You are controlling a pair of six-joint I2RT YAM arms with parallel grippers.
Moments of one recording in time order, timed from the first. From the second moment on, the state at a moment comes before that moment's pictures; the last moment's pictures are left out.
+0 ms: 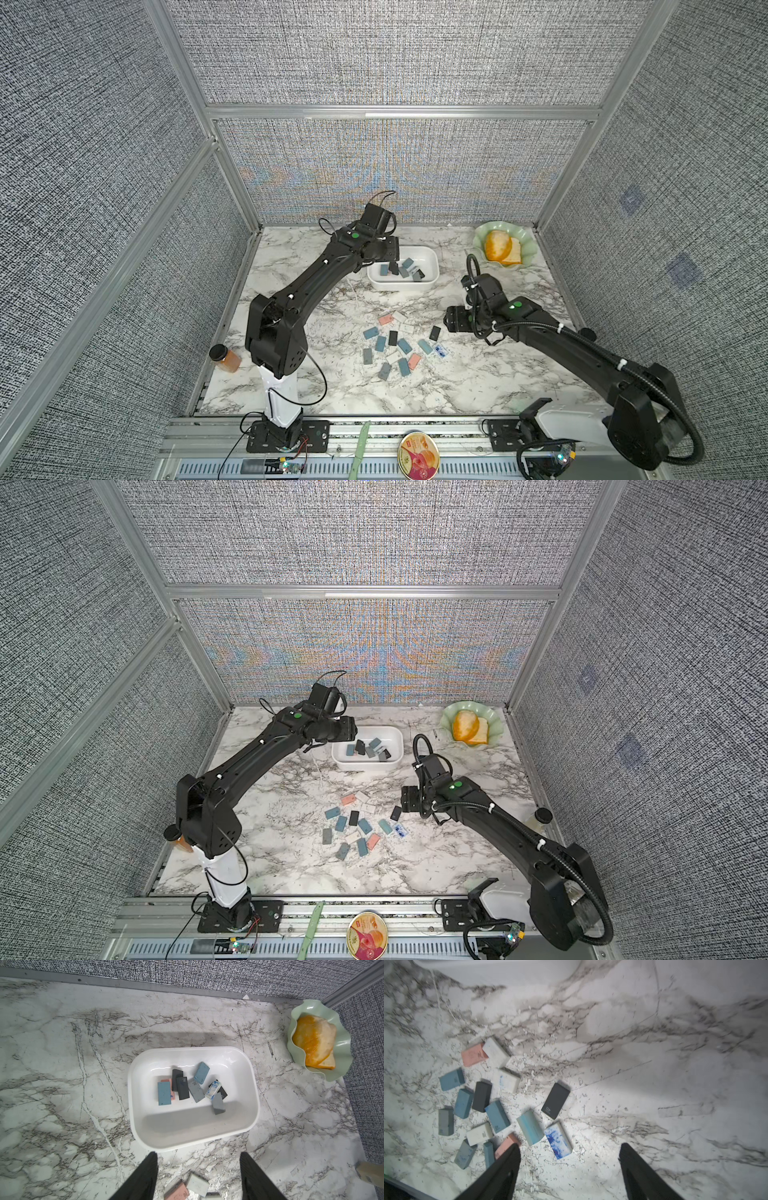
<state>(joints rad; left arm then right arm) -0.58 1.85 1.74 -0.73 0.00 -0.47 0.56 1.29 0.88 -0.66 0.00 0.48</state>
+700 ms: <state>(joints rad) -0.59 1.53 1.36 -0.59 0.00 -0.48 0.72 1.51 0.85 -0.48 0.10 0.71</state>
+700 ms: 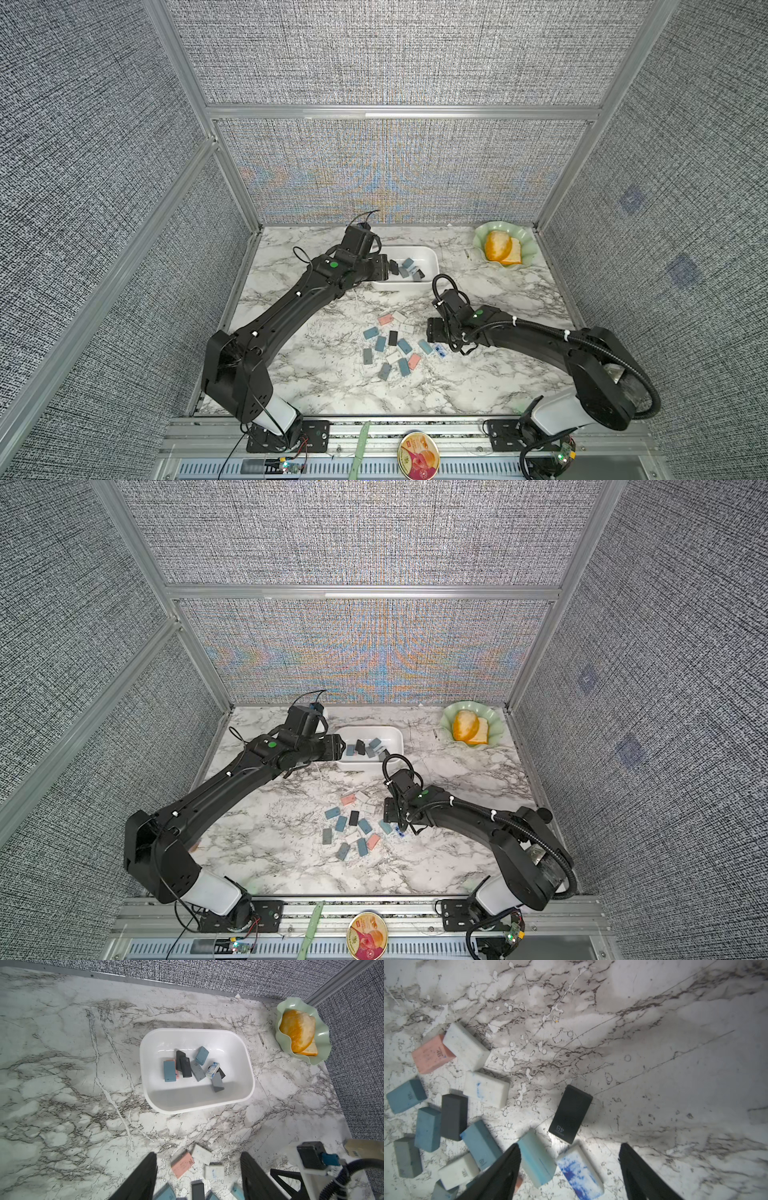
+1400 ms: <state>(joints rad) -0.59 1.48 1.28 -0.57 -0.03 -0.48 0.72 1.65 0.91 -0.47 0.15 0.75</state>
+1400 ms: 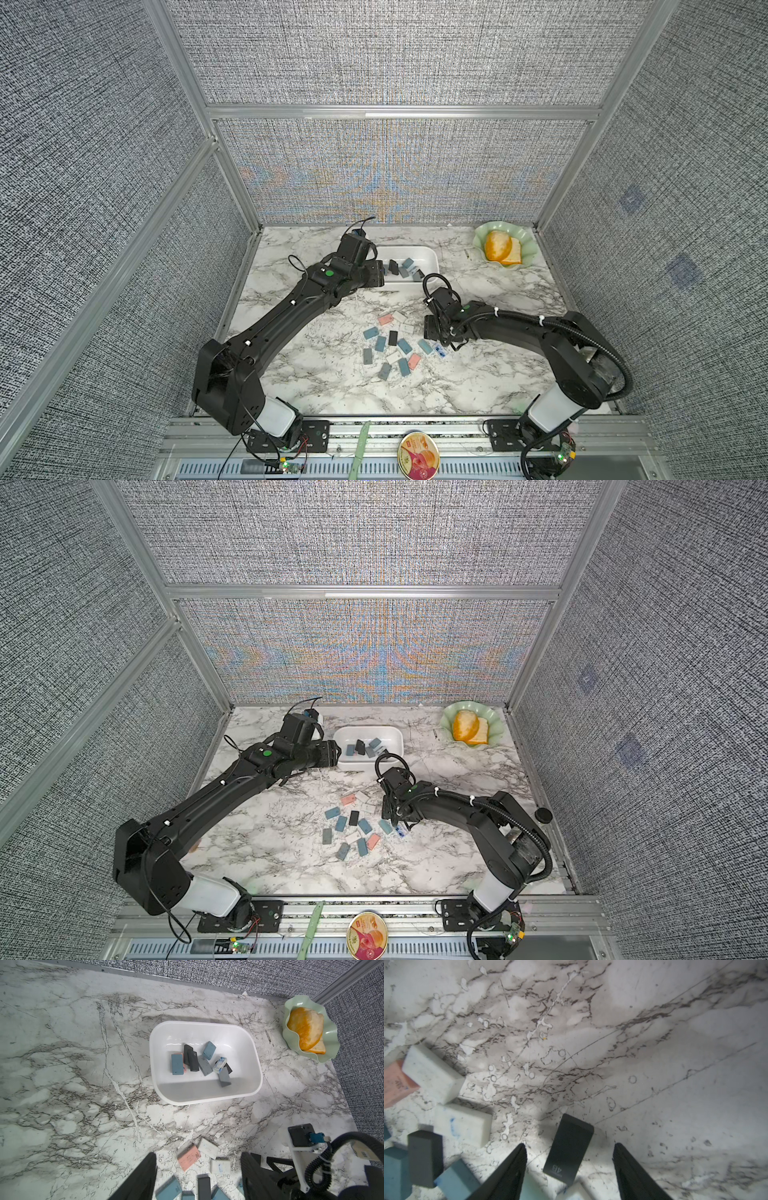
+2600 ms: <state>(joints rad) -0.59 1.45 1.24 -0.56 -0.05 -0.48 0.76 1.72 0.97 -0.49 0.19 0.77</state>
